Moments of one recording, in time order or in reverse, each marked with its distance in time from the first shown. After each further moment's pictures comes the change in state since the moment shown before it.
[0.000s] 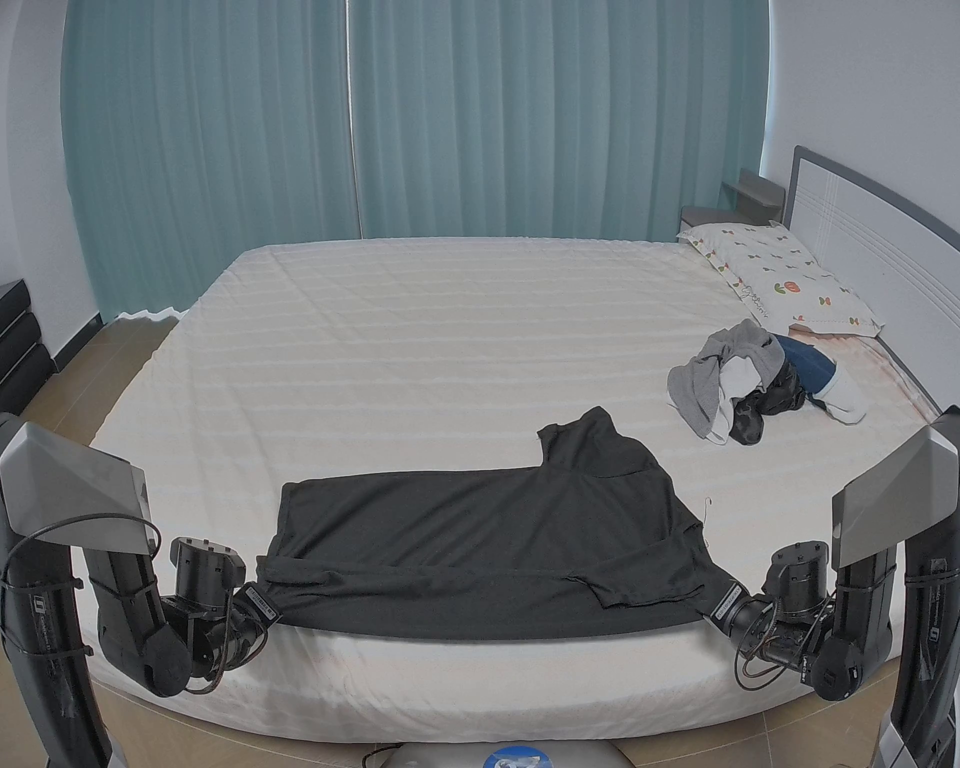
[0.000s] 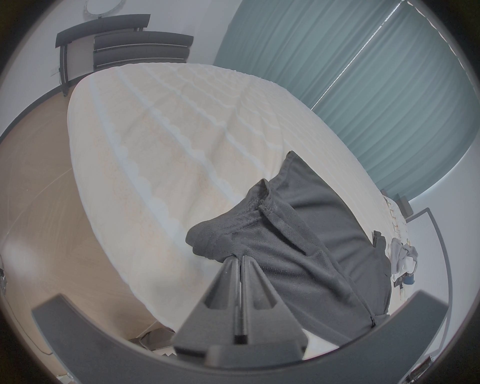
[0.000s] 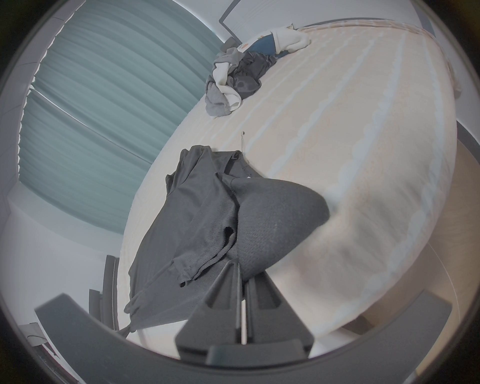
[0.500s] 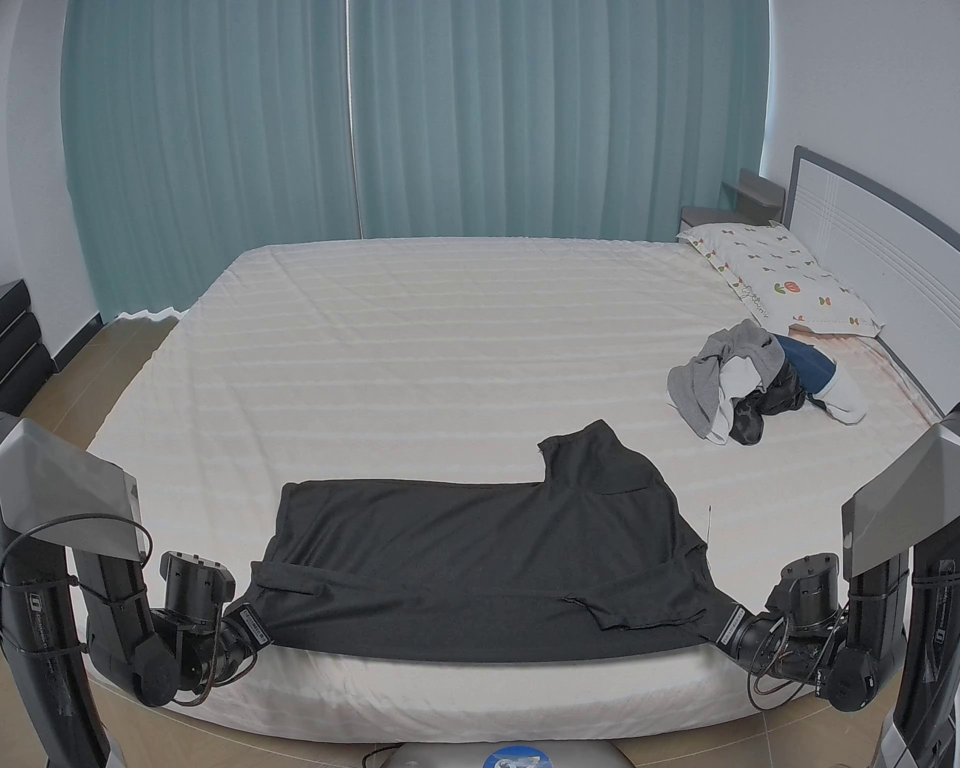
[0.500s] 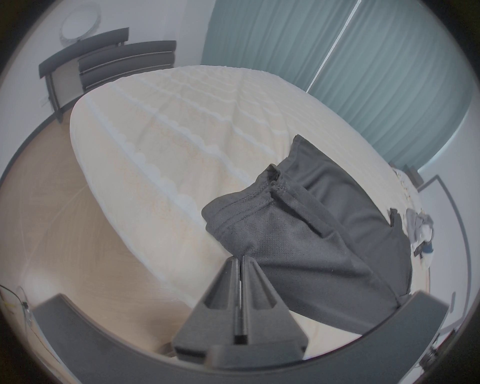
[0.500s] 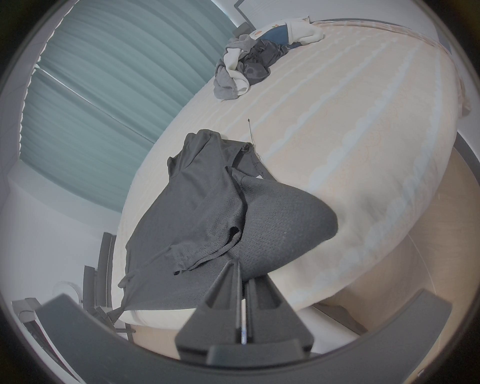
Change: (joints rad) left arm 0.016 -0.005 0.084 0.004 -0.001 0.173; right arm 0.015 -0.026 0.105 0.000 0.043 -0.097
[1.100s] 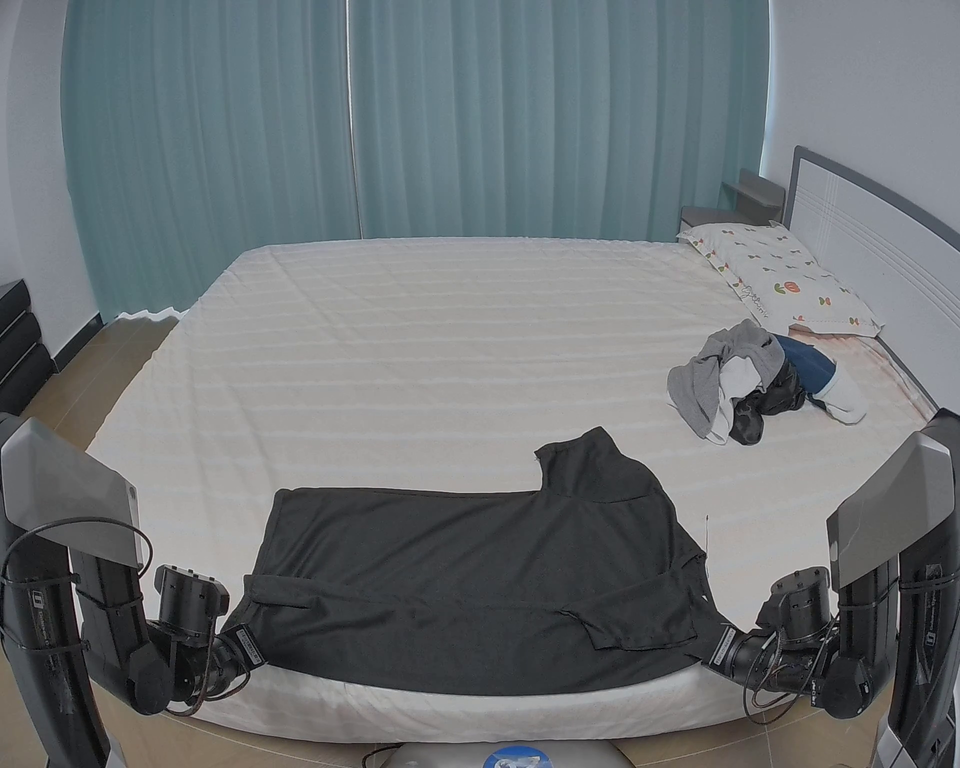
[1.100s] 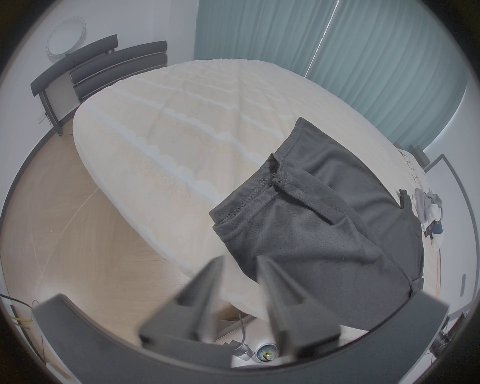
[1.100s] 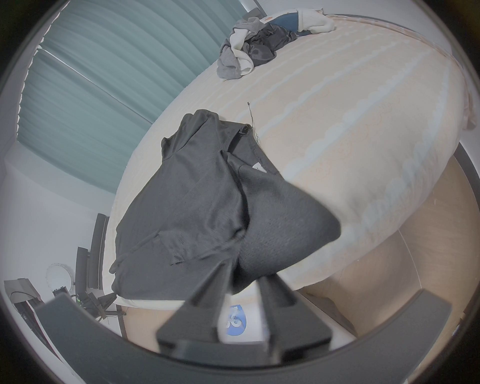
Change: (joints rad) left arm 0.011 0.013 0.054 -0.007 -0.025 0.061; right arm 0.020 0.041 0.014 0.001 0.014 -0.050
